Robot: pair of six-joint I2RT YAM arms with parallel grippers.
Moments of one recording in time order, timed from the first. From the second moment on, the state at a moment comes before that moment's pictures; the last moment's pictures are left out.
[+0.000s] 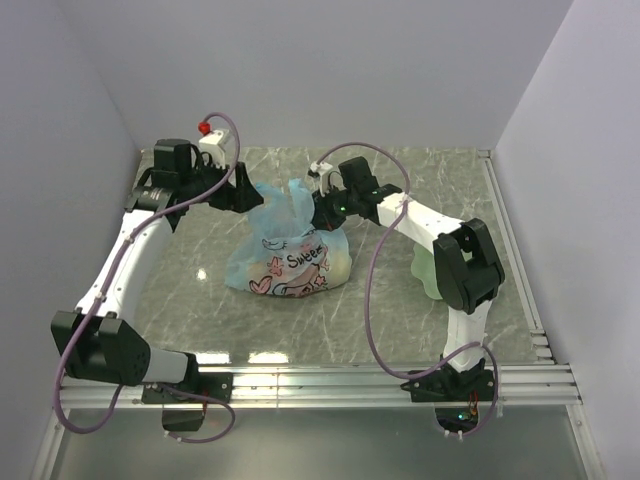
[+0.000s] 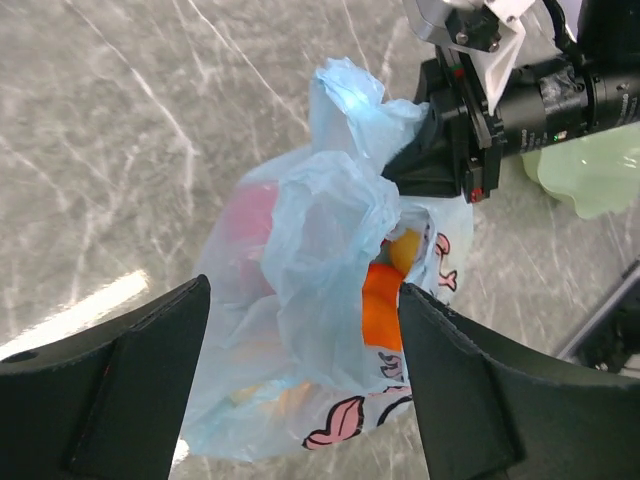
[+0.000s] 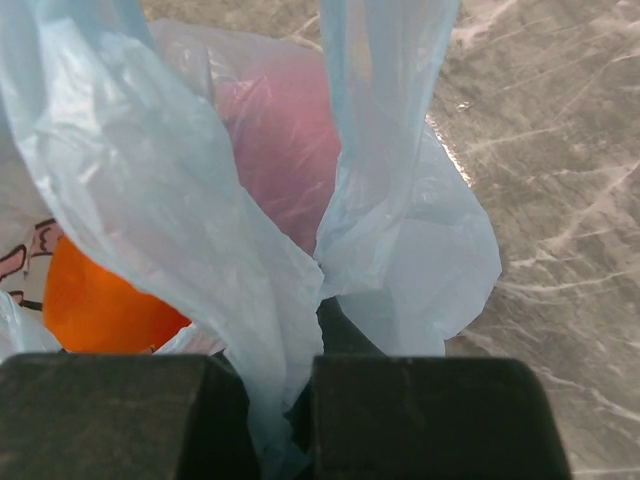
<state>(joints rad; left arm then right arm) -0.13 1.35 1.33 -0.54 0.54 -0.07 0.52 1.92 1.45 -0.29 -0.56 -0.07</state>
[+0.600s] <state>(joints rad) -0.12 1.34 1.26 -0.45 0.63 -0.17 0.47 1.83 1.48 -0.36 -0.55 -0.12</state>
